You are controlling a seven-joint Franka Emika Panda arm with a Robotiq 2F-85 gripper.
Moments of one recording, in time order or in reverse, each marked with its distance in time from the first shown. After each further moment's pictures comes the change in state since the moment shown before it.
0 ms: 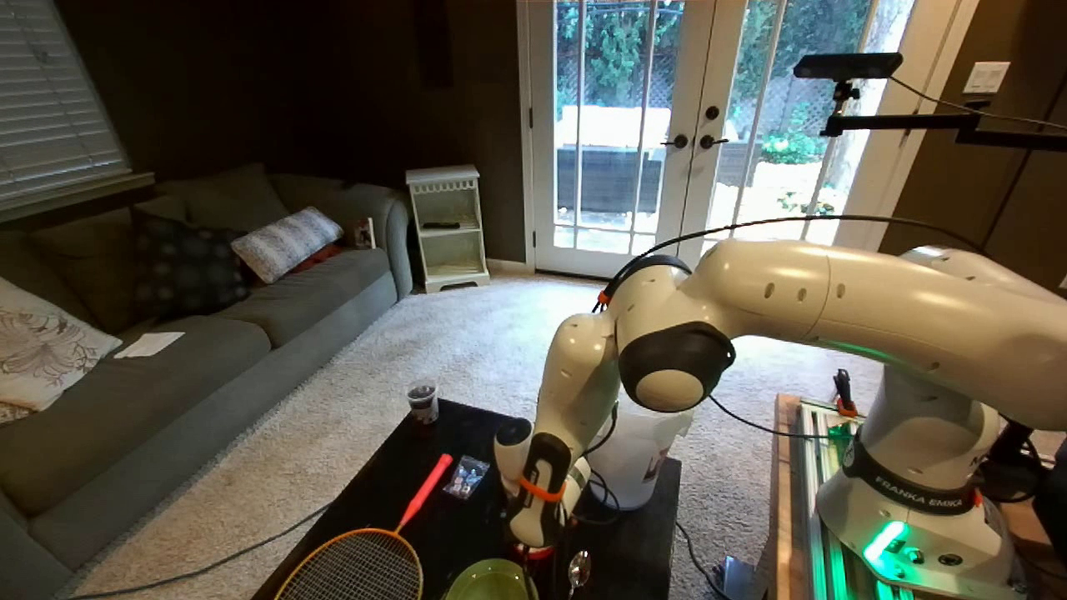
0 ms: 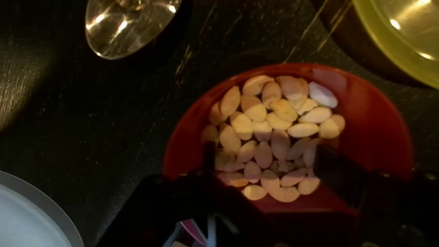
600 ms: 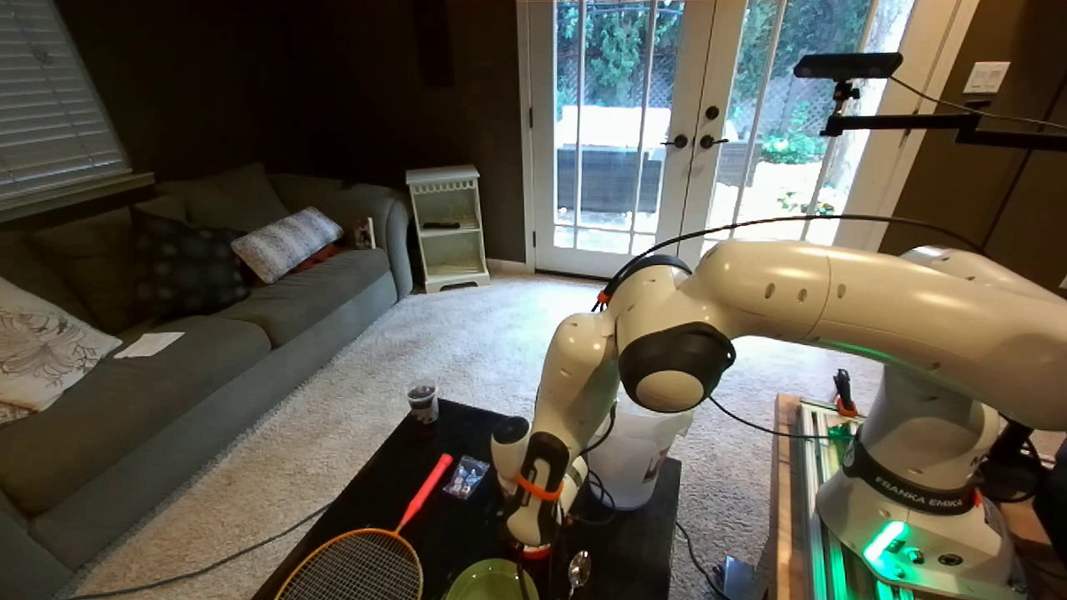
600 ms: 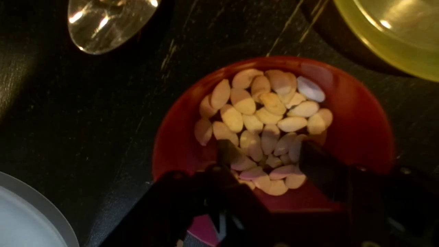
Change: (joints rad) arm 0.003 -0.001 -0.005 0.013 -0.001 -0.001 0.023
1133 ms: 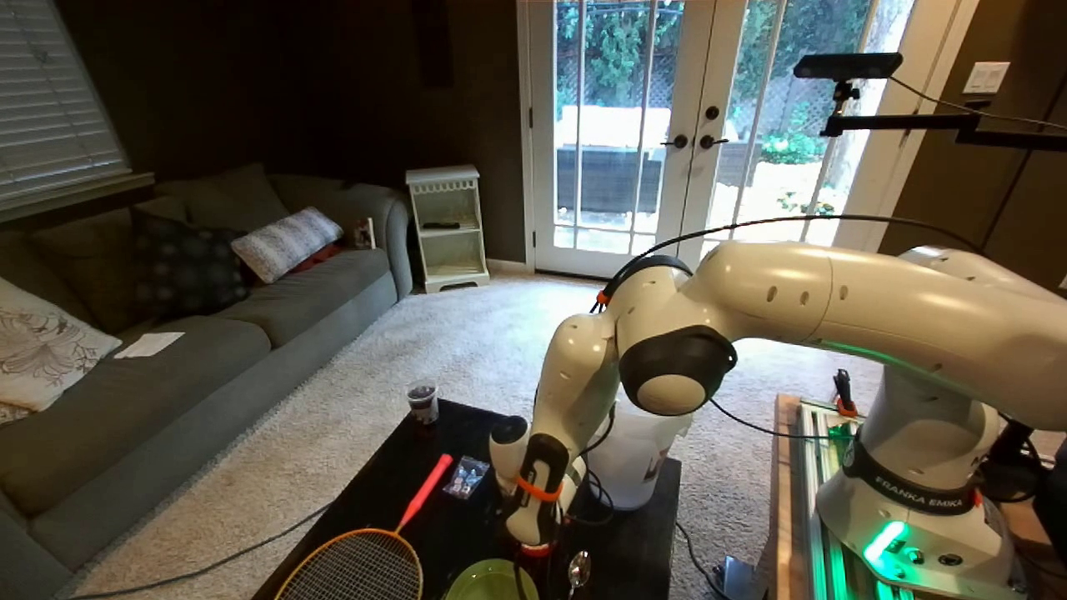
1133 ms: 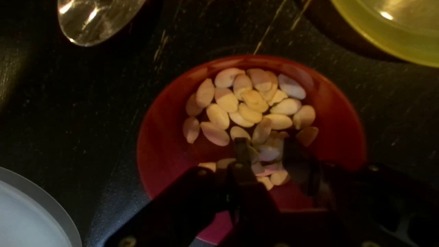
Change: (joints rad) arm 0.018 0.000 -0.019 0.004 0.000 0.001 0.036
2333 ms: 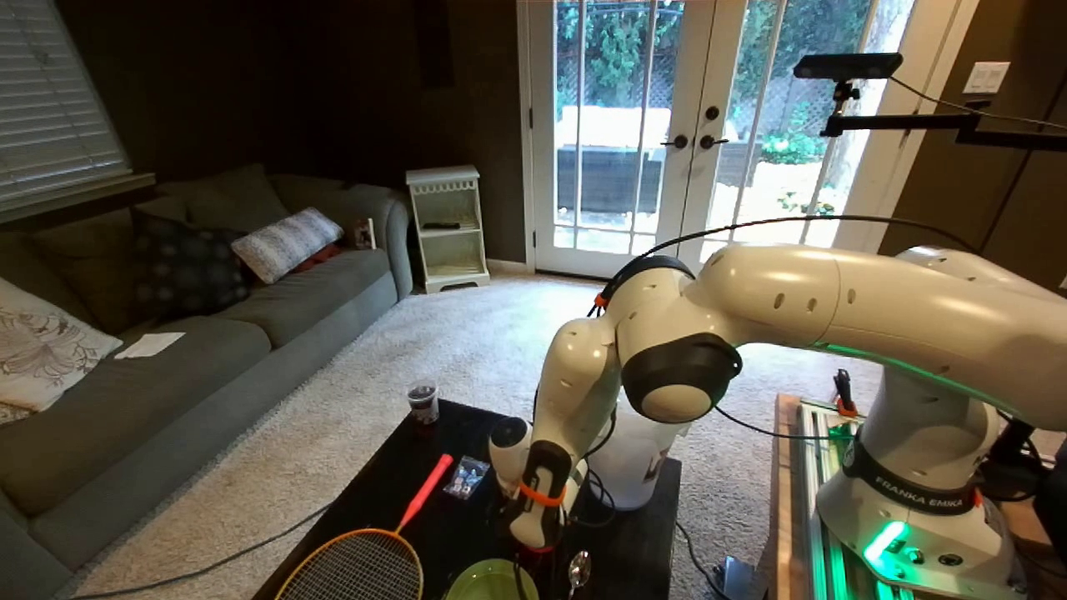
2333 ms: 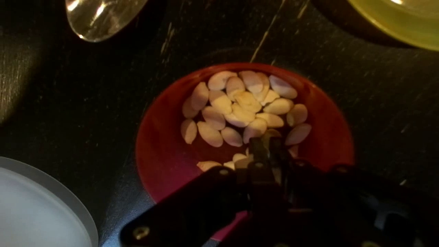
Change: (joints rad) arm 0.047 -0.006 -0.040 -0.024 -0.001 0.002 0.066
